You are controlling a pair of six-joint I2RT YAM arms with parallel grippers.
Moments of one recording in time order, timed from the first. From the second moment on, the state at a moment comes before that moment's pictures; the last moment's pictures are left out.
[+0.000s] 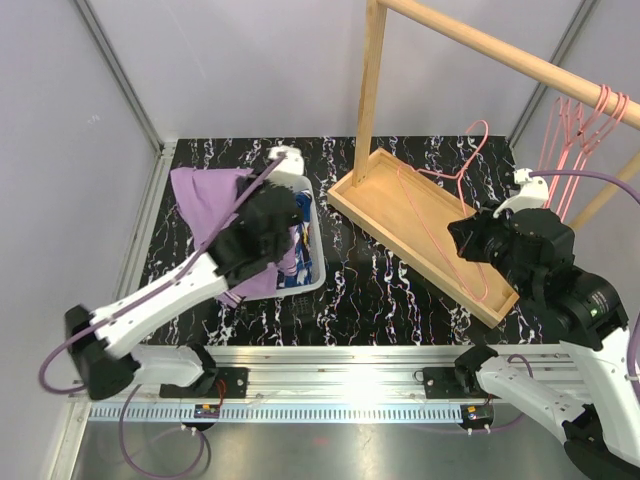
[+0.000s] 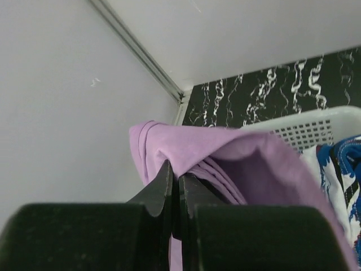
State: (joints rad) left arm -0.91 1.19 1.18 -0.11 -1.23 0.42; right arm 0.56 0.80 1.39 -0.96 0.29 0.50
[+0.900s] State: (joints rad) left arm -0.75 1.79 1.60 -0.97 -0.60 -0.02; right arm 0.56 0.79 1.33 -0.93 0.29 0.50
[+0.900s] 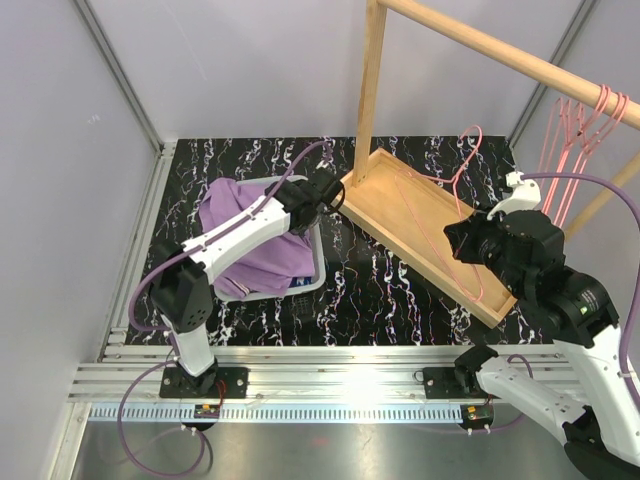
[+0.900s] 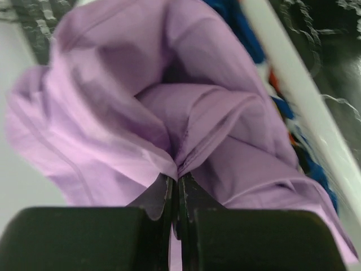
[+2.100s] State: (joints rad) left arm -0.43 1.67 1.44 -0.74 -0.25 -0.35; right arm 0.56 0.82 1.35 -0.92 0.29 0.50
